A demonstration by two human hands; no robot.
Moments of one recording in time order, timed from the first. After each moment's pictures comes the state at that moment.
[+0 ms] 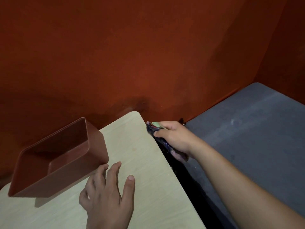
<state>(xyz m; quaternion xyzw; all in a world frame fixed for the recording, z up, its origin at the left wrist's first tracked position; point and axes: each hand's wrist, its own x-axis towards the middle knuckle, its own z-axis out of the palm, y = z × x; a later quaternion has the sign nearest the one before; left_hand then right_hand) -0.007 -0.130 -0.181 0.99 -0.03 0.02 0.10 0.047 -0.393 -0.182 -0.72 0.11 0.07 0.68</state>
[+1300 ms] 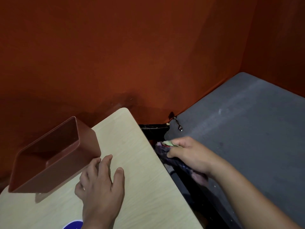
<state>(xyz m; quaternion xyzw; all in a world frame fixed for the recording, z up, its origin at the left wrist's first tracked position) -0.014 -0.136 -0.167 0.99 -0.04 0.00 0.11 -0.062 -0.406 -0.184 -0.69 0.12 0.11 0.70</state>
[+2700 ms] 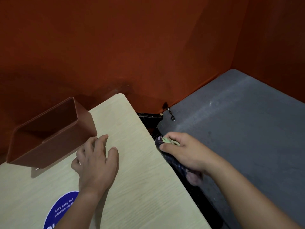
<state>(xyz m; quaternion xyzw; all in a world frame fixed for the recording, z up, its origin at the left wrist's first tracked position) -0.017 -0.129 -0.165 0.99 -0.07 0.01 0.14 -0.115 -0.388 -0.175 -0.75 0.11 0.07 0.65</state>
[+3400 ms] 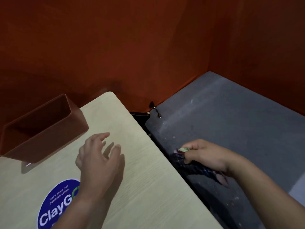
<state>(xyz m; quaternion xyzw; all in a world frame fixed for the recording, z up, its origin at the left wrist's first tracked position) -0.073 -0.136 -0.142 0.94 -0.14 0.02 0.30 -0.213 -0.407 -0.149 -0.74 0.16 0.16 0.63</state>
